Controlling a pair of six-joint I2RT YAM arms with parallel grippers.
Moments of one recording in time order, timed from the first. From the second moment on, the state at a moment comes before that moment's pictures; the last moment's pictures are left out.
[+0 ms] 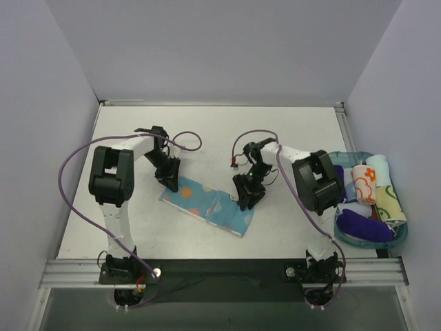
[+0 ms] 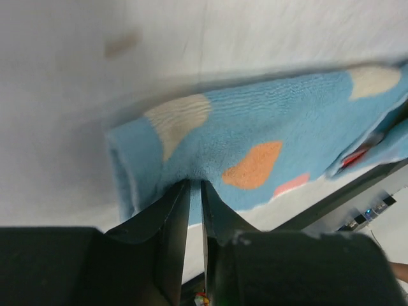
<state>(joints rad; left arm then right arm) -0.17 2.03 1.38 -0.99 0.43 0.09 0.48 2.04 1.35 -0.99 -0.51 -0.01</state>
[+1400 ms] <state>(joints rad) -0.24 2.24 1.69 -0.69 0.67 0.07 0.56 2.07 1.23 -0.77 -0.84 0.16</state>
